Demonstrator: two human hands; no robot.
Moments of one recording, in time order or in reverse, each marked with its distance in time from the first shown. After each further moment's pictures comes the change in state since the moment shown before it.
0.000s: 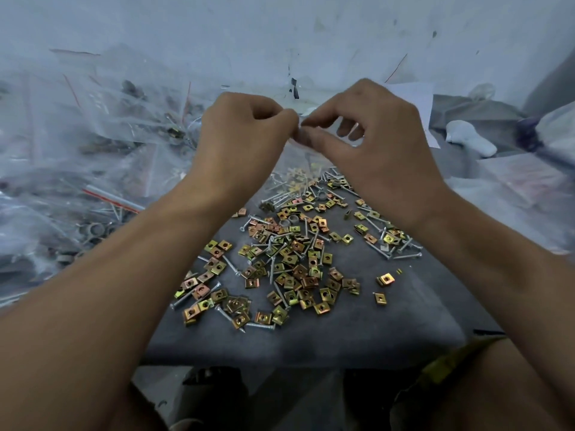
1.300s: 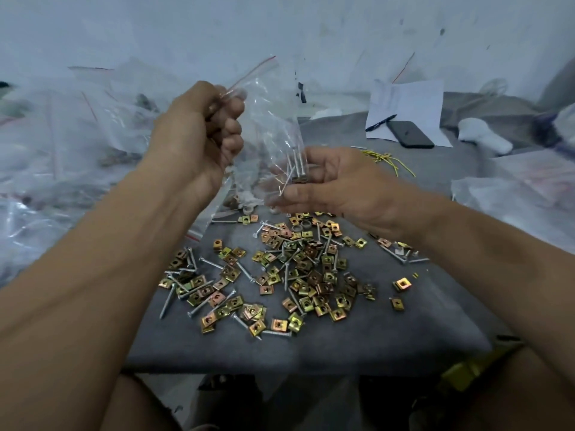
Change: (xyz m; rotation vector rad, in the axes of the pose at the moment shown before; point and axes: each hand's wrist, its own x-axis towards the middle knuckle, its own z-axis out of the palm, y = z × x) left_hand 0.029 -0.016 -0.037 -0.875 0.106 -0.466; right_hand -0.004 0.013 0.043 1.023 -0.585 0.440
